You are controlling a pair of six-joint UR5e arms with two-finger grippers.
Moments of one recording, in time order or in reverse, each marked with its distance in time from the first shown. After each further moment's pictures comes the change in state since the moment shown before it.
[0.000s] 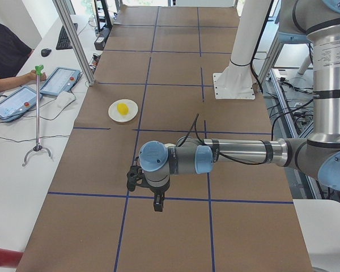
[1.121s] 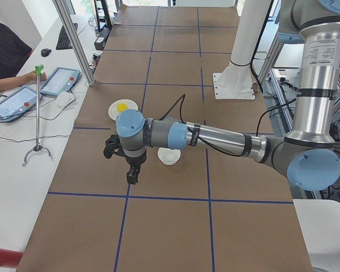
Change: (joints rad) left arm 0.078 -0.196 -0.017 -0.001 -0.004 -0.018; right arm 0.000 0.000 0.000 0.000 0.000 0.000
